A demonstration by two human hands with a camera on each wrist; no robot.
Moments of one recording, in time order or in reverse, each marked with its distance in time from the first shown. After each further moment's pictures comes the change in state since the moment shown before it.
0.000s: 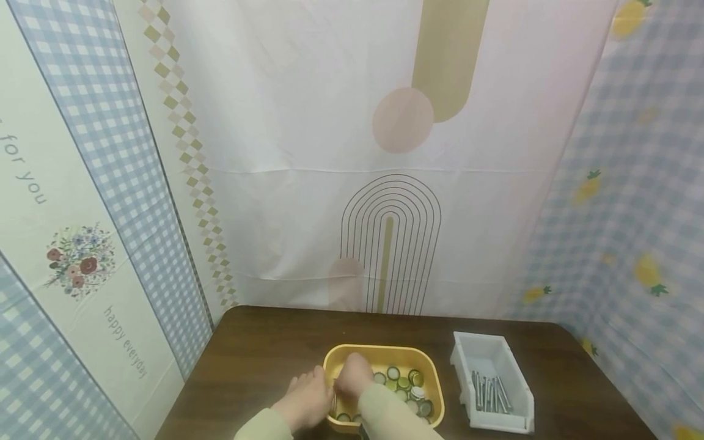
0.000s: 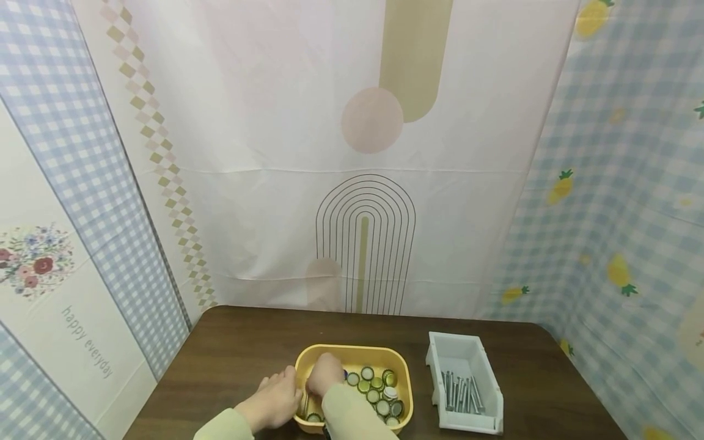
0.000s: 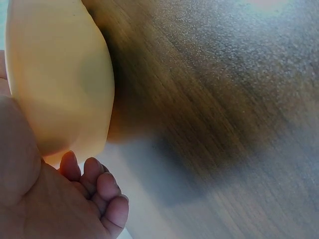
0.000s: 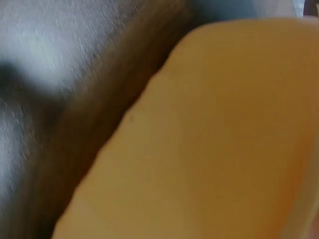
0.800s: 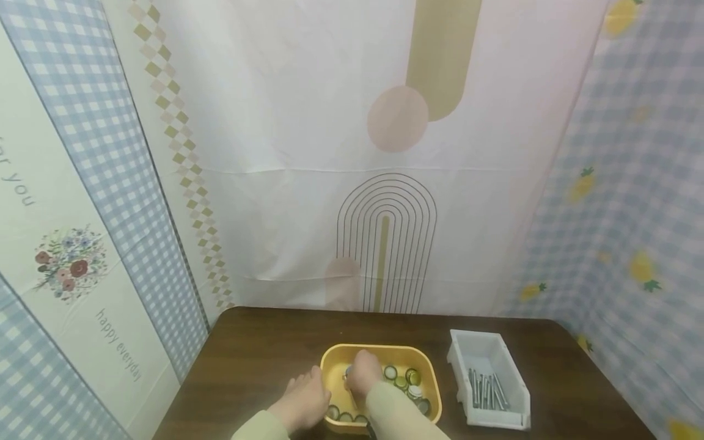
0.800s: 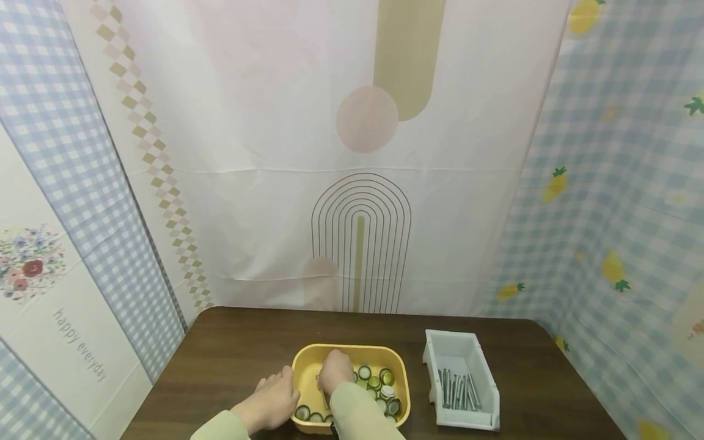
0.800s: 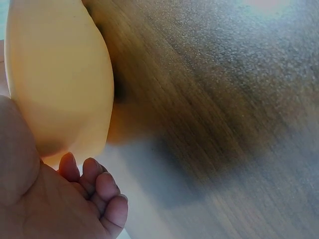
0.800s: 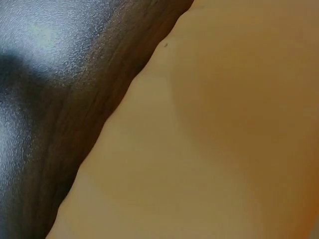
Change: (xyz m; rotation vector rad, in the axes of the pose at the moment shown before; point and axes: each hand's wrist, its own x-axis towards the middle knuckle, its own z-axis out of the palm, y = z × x) left_hand 0.000 0.000 -0.001 -0.023 -0.032 0.002; right_hand 0.001 0.014 -0.013 -0.042 0.026 0.055
